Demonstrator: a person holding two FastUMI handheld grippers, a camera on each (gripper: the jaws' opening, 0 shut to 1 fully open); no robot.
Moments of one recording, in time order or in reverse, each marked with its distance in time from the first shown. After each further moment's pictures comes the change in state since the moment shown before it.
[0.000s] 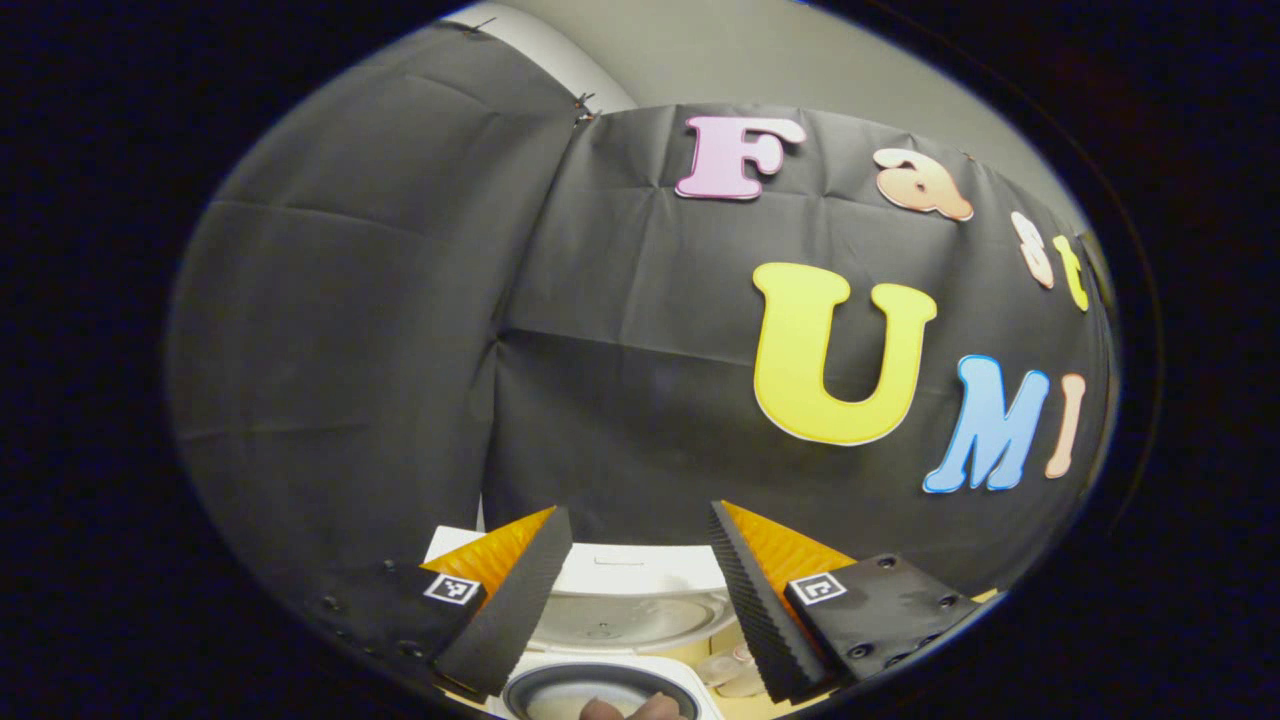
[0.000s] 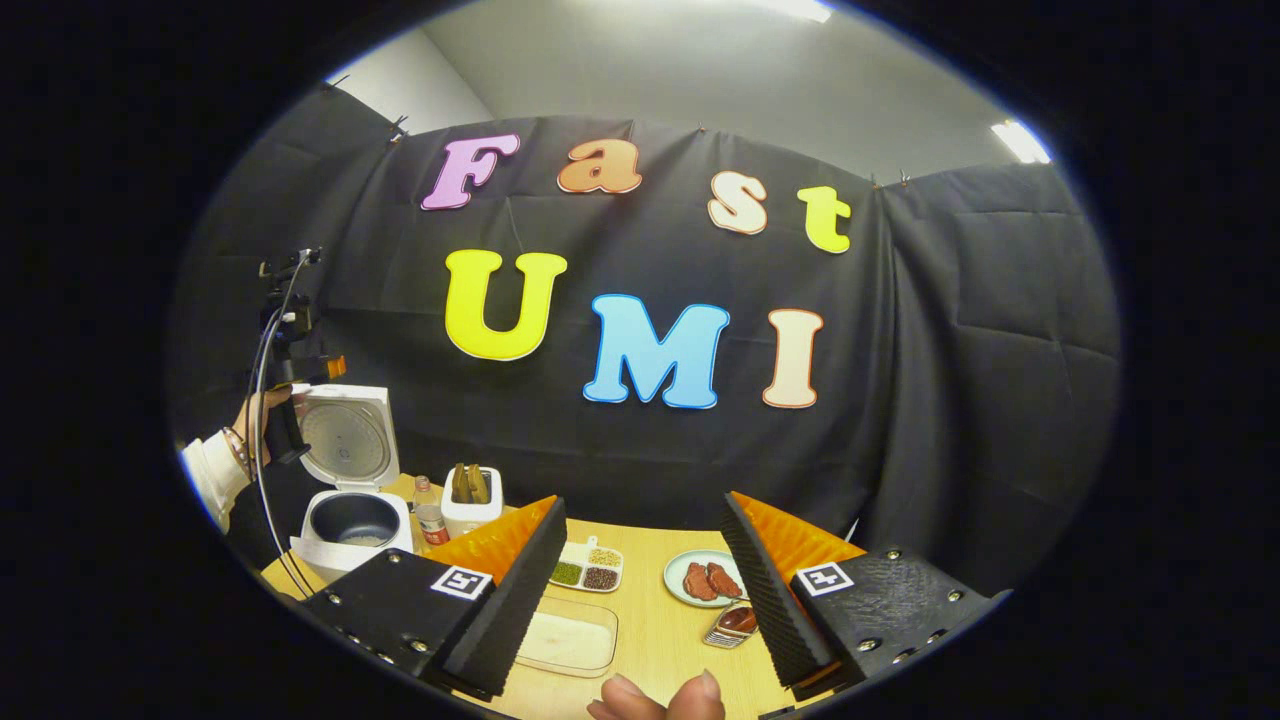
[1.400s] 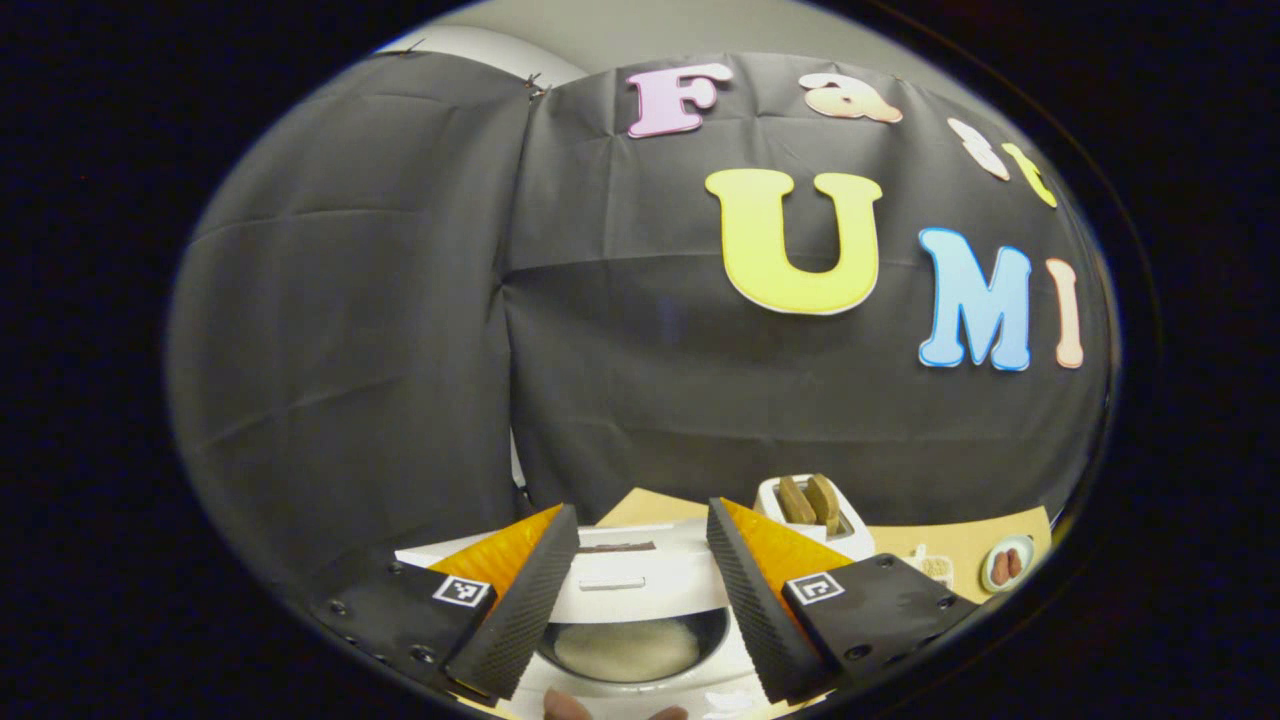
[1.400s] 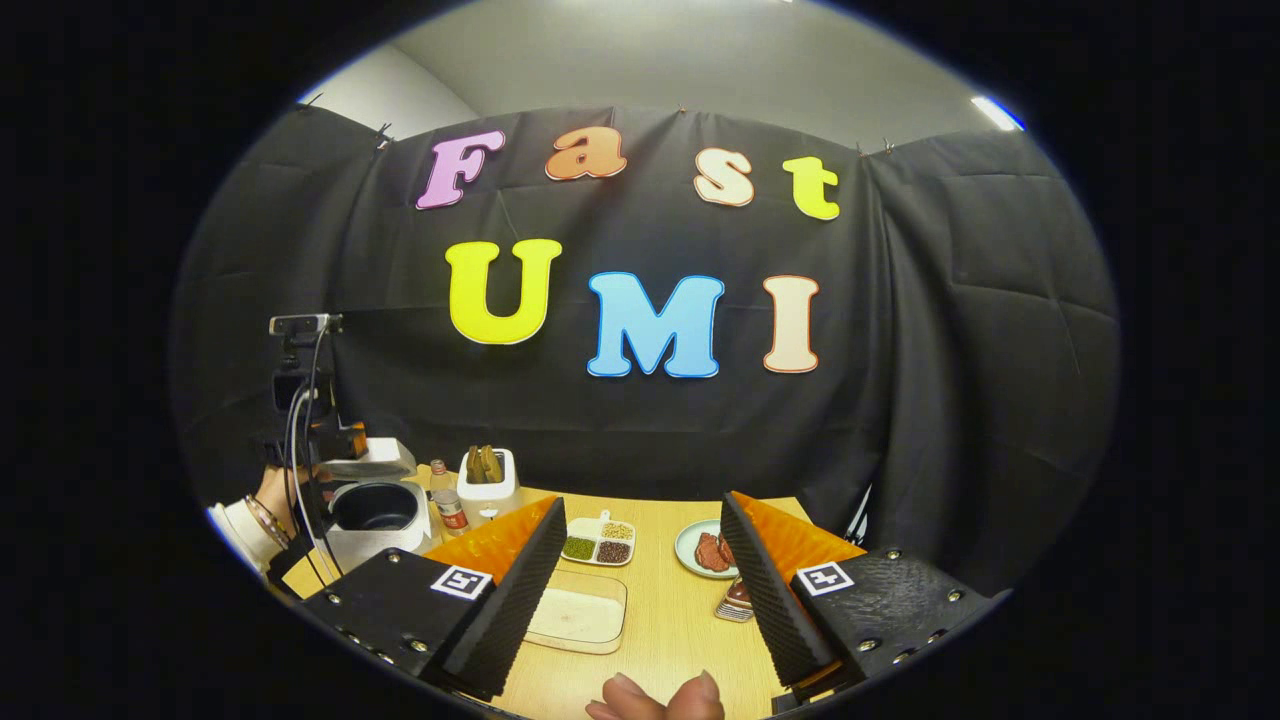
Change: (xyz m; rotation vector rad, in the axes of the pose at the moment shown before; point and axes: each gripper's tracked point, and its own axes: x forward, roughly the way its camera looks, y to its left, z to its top) left arm -0.119 -0.022 -0.147 0.160 0.213 0.062; right arm -0.034 -0.020 -0.032 0.078 0.044 0.032
